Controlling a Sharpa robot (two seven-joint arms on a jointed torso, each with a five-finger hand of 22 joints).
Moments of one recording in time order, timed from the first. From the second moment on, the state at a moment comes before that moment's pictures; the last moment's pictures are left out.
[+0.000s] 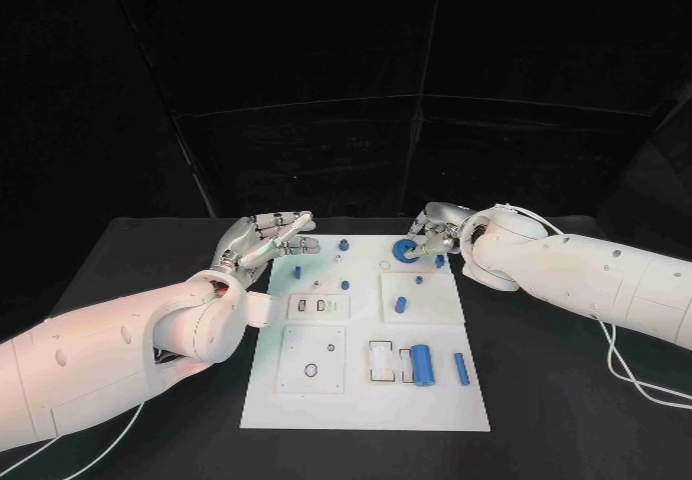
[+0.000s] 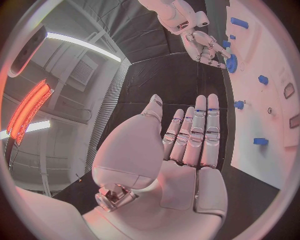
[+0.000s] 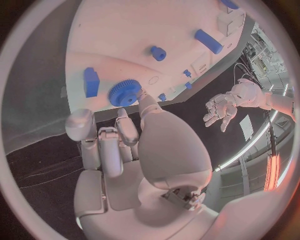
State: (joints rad) left arm 1.15 -0.83 -0.04 1.56 -0.01 -0.42 0.53; left_hand 1.37 0.04 -0.06 0.19 0.05 0.86 0.22 0.09 0.07 0.90 0.19 0.10 0.06 1.05 0.14 0.20 0.20 0.17 0.93 0.24 0.33 0.15; right arm 1.28 -0.64 -0.04 1.19 -1.33 -0.18 -0.24; right_hand 1.36 -0.04 -0.01 0.11 0.20 0.87 0.18 0.10 0.08 1.31 0.09 1.27 1.21 1.47 0.00 1.54 1.31 0.13 1.27 0.11 1.26 0.96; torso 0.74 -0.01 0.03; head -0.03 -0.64
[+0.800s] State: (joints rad) left arm 1.15 -0.83 -0.04 1.56 -0.01 -0.42 0.53; left_hand 1.37 0.04 -0.06 0.19 0.05 0.86 0.22 0.09 0.07 0.90 0.19 0.10 0.06 1.05 0.14 0.20 0.19 0.17 0.93 0.24 0.33 0.15; right arm 1.28 -0.61 -0.04 1.14 -1.36 -0.16 -0.25; right_hand 1.38 -0.02 -0.01 0.10 0.21 0.88 0.17 0.12 0.08 1.34 0.08 1.32 1.26 1.47 0.00 1.54 1.31 0.13 1.27 0.11 1.27 0.98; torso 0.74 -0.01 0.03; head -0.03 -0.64
